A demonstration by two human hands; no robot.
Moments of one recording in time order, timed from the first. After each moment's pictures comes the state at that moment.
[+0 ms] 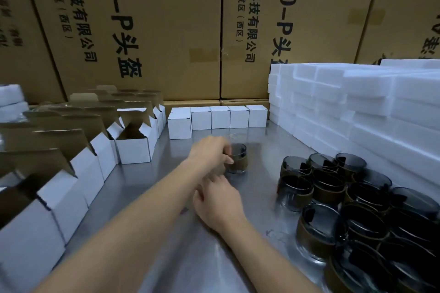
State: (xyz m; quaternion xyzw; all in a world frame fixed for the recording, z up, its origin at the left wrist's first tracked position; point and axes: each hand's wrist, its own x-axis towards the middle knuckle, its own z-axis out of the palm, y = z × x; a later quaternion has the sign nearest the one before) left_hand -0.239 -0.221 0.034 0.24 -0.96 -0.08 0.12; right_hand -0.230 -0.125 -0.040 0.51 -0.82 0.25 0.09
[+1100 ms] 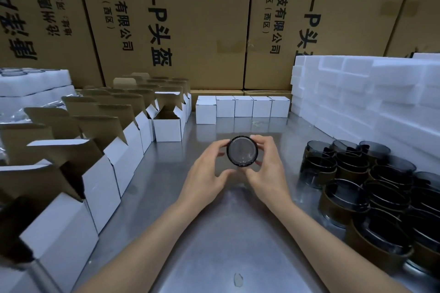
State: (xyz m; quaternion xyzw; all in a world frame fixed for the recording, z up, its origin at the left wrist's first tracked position) left_hand -0.113 -0.185 -0.037 0.15 -0.86 -0.28 0.41; right_hand -0.230 -0.086 -0.037 0.47 -0.66 0.58 0.10
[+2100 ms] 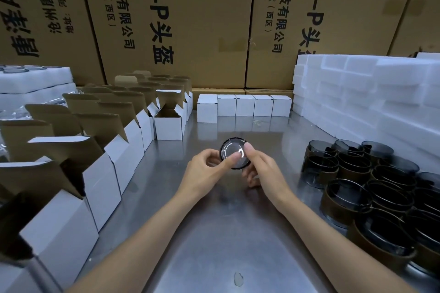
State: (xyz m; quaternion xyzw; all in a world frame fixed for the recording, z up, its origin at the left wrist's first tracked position) left_hand -0.112 -0.183 -0.027 0.27 -0.75 -0.48 0.36; right_hand -0.223 -0.081 -0.023 0.38 -0.63 0.64 -0.22
